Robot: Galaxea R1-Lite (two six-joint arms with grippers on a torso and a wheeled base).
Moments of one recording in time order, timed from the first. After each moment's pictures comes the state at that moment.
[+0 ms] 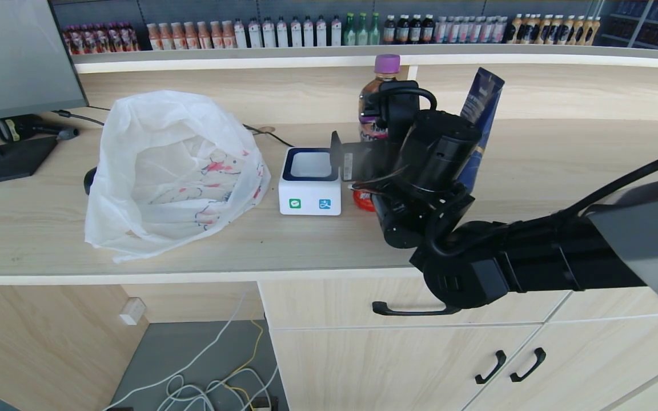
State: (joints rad) left arm 0.00 0.00 0.00 0.00 0.00 0.00; right arm 0.75 2.11 -1.44 -0.99 -0.64 -0.22
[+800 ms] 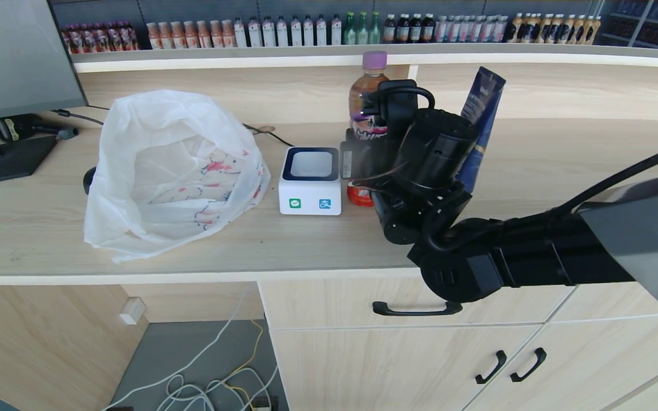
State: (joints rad) left arm 0.00 0.00 0.00 0.00 0.00 0.00; right arm 0.74 2.12 -1.47 -0.99 -0.61 -0.22
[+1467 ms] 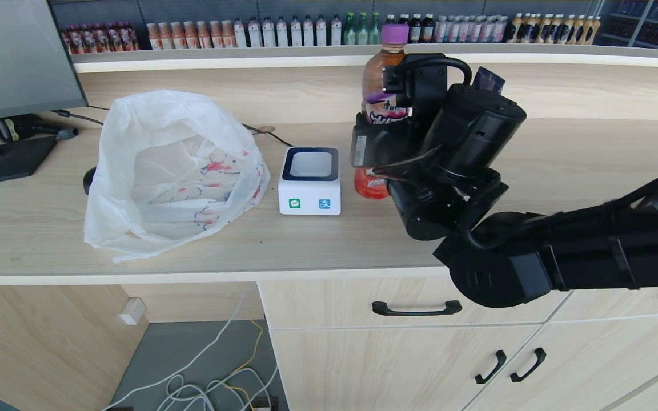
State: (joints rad) left arm 0.00 0.00 0.00 0.00 0.00 0.00; right arm 0.76 2.02 -1.38 -1.00 -0.61 -0.21
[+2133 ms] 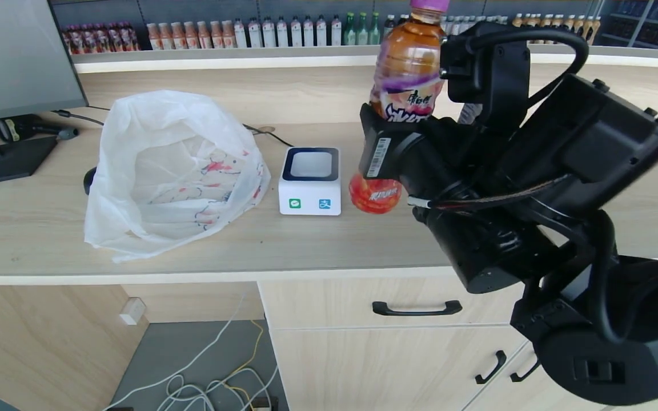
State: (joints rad) left arm 0.00 0.00 0.00 0.00 0.00 0.00; right arm 0.90 1.81 -1.09 -1.16 -0.62 -0.16
